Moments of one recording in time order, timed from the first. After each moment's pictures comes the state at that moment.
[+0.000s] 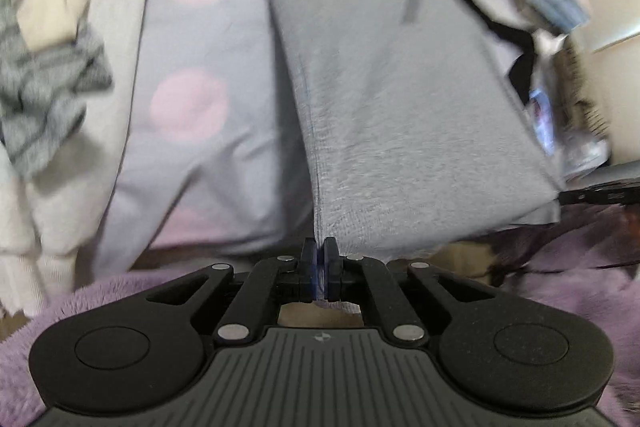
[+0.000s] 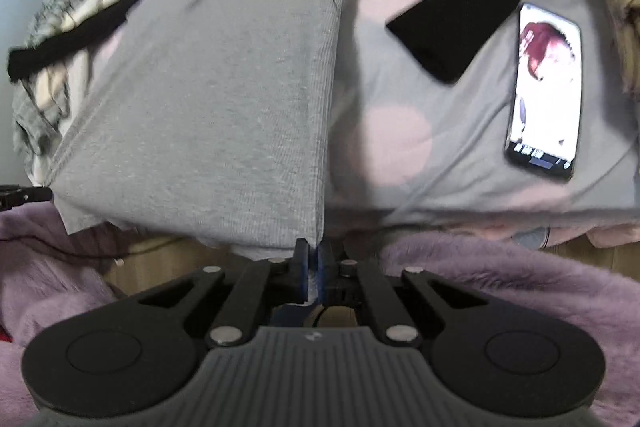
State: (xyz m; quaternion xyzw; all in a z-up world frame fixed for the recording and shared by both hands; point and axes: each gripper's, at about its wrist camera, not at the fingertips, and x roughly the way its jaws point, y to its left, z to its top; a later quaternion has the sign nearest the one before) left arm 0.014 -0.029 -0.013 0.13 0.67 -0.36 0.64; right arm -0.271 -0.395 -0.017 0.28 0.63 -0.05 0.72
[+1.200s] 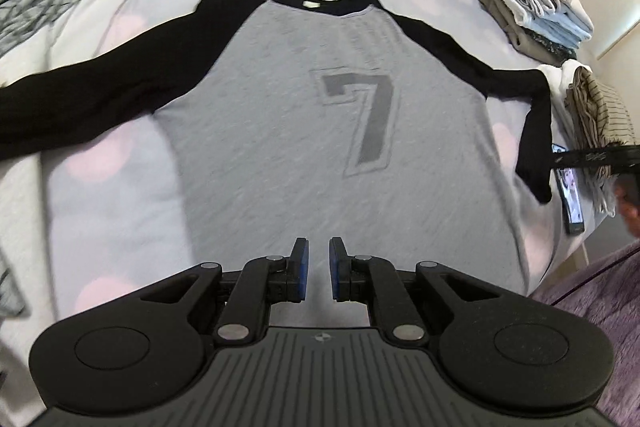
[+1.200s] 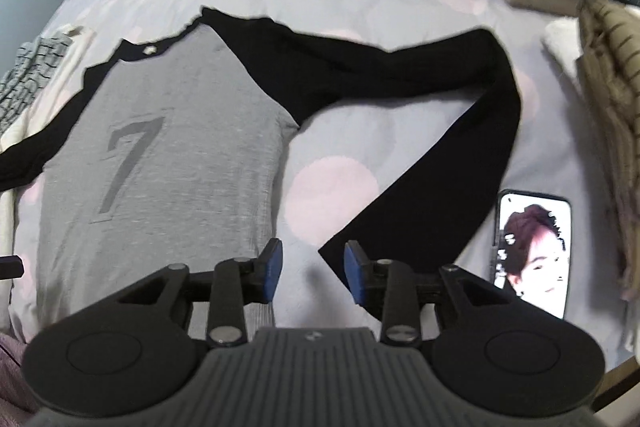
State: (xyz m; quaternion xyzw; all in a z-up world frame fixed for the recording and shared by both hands) left arm 0.058 -0.169 -0.024 0.15 0.55 -0.41 0.71; right arm -0.171 -0.476 -0.049 0.24 0.52 -0.17 0.80
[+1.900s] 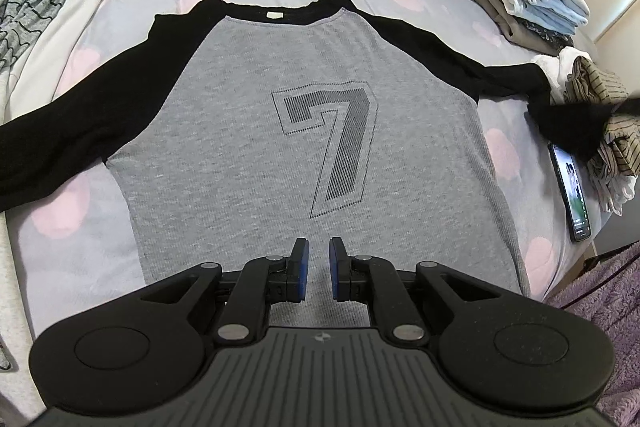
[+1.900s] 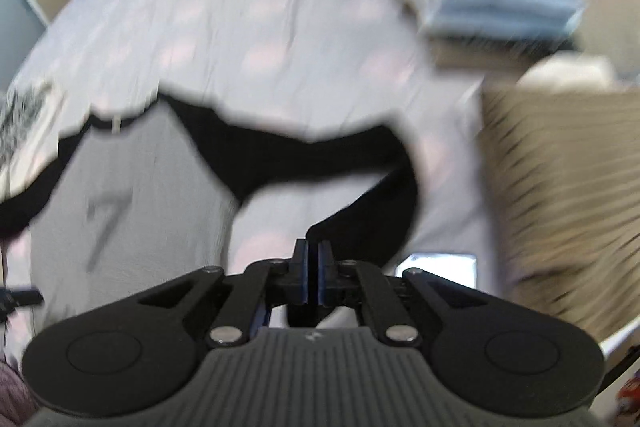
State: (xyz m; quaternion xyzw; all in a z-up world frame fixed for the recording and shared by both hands) left arm 0.053 -0.208 -0.030 0.17 0.54 -0.42 0.71; right arm -0.196 -0.529 0.049 0.21 0.46 -0.25 0.82
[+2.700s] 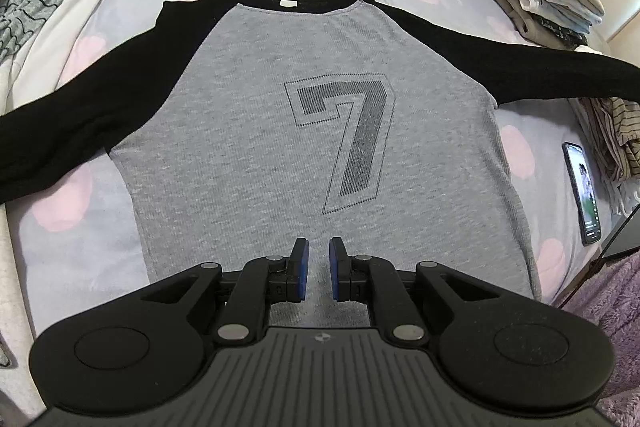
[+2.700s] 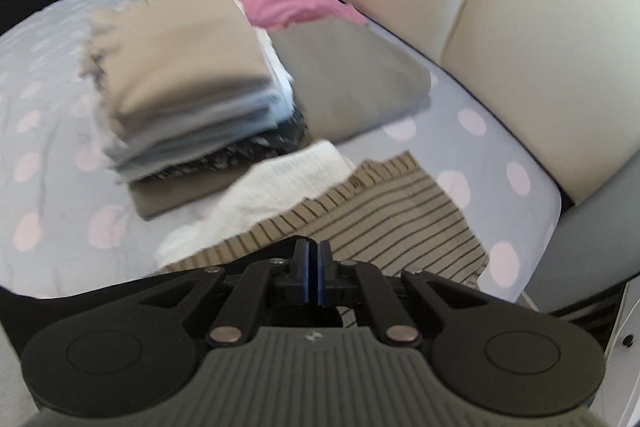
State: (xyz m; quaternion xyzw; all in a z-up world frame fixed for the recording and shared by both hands) left arm 0.061 -0.207 -0.040 0.17 0.54 -0.40 0.72; right arm -0.271 -0.729 0.082 0.21 0.42 -0.50 0.73
